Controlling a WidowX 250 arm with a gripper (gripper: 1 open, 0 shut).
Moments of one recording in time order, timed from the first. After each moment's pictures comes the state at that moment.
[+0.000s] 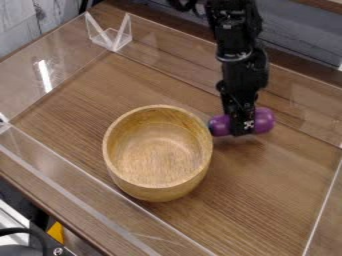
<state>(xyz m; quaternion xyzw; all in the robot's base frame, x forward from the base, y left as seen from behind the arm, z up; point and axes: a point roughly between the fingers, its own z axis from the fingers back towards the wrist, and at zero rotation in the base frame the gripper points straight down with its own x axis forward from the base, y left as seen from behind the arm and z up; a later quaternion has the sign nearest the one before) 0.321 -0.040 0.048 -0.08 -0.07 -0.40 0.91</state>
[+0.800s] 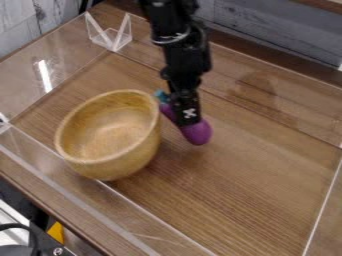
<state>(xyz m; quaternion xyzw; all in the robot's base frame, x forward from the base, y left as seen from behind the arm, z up) 0.261 0.019 0.075 -0.08 -0.06 -0.38 0.92</state>
